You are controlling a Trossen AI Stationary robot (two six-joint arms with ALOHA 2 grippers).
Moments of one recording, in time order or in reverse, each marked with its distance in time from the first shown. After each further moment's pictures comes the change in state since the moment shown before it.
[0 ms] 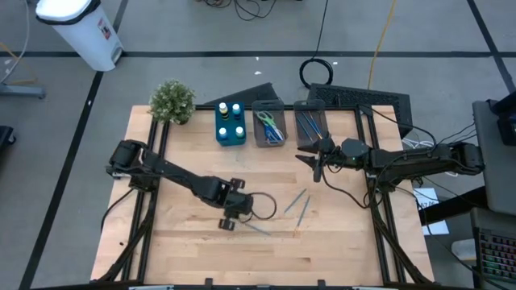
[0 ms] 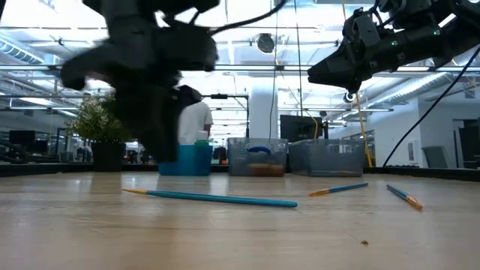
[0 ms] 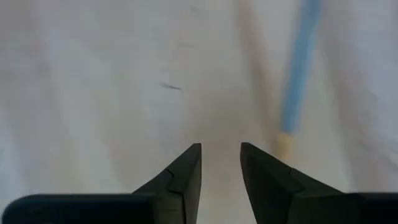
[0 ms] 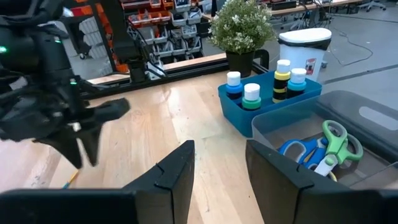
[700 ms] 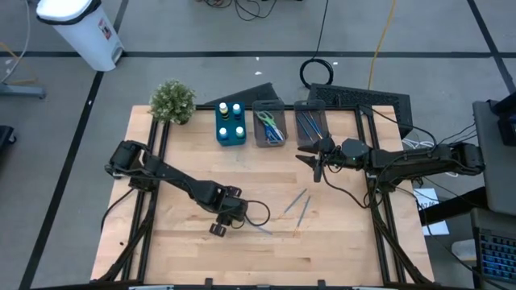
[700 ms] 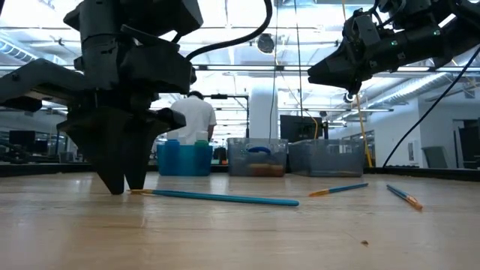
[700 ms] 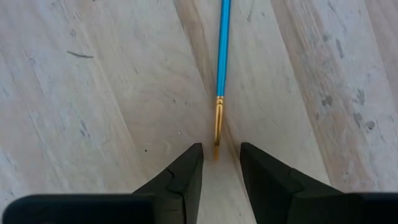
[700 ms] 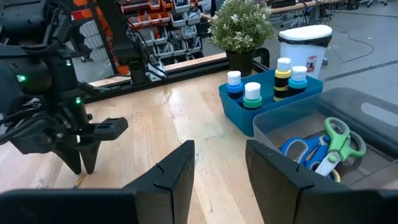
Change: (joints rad) left arm -0.017 0.051 -0.136 0.108 0.116 0.067; right arm 0.000 0.000 0.000 0.000 0.000 0.025
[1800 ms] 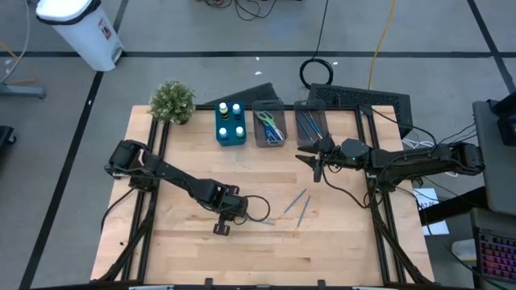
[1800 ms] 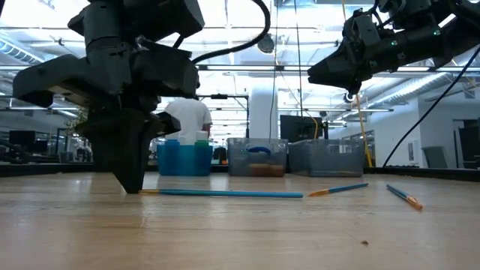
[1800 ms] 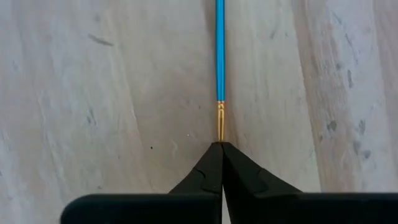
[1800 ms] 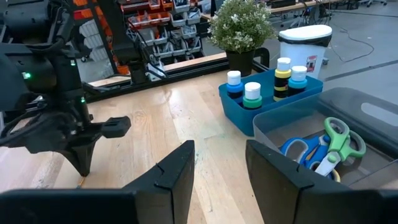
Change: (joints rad) left arm 0.007 -0.026 -0.006 -0.038 0.036 -0.161; right arm 0.000 0.000 0.000 -0.001 0.000 0.000
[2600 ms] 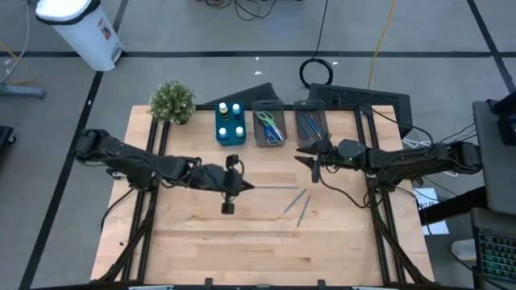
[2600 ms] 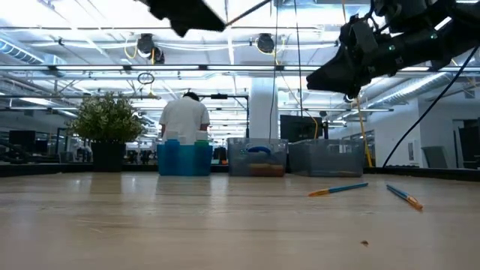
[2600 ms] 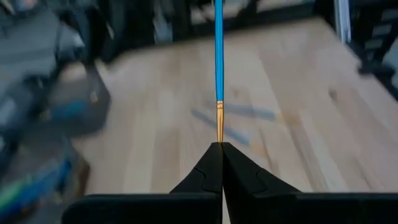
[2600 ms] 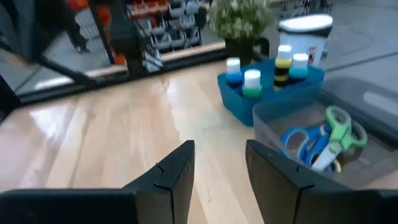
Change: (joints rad) left arm 0.067 -0.442 -0.019 0.380 -0.290 0.163; right arm 0.000 0.038 0.001 -0.002 0.000 -0.001
